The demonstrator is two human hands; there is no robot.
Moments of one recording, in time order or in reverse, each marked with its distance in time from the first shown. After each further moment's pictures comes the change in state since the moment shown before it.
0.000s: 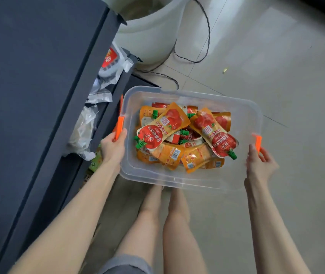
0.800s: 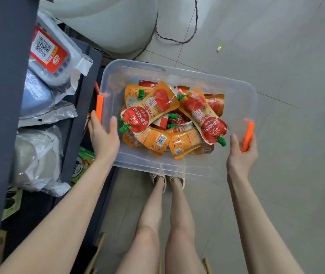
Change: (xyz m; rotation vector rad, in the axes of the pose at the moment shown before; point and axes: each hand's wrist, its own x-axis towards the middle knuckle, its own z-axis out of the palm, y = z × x) left_hand 0.084 0.003 0.072 0.424 -0.016 0.273; right_hand 0.035 0.049 0.078 -0.140 0.002 -0.094
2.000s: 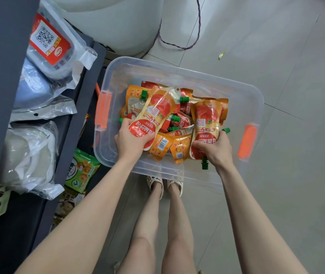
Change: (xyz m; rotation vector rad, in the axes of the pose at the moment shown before) left_hand -0.016 0.006 0.045 0.029 -0.146 0.008; right_hand -0.002 -0.015 0.043 -0.461 -0.465 0.023
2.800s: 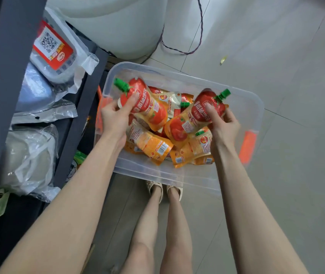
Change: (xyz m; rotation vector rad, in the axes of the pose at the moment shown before) left_hand 0.031 0.049 -0.034 -0.763 -0.049 -0.048; right_hand 0.010 -0.061 -0.007 0.831 0.099 -0.156
